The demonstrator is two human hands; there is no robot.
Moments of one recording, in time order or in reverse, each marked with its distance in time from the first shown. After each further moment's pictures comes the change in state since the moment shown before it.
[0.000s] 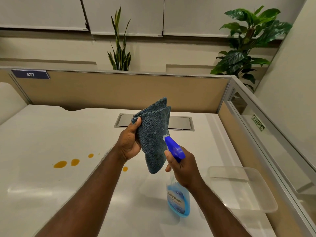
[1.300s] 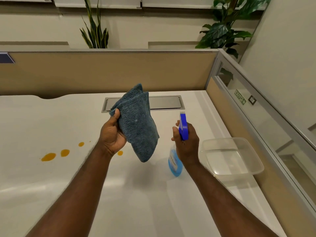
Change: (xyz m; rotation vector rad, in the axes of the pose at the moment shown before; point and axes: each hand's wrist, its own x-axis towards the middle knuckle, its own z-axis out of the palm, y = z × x) left_hand -0.011 -0.006 -0.053 -0.151 0.035 -0.099; right_hand -0.004 0.039 0.014 -0.094 0.486 0.039
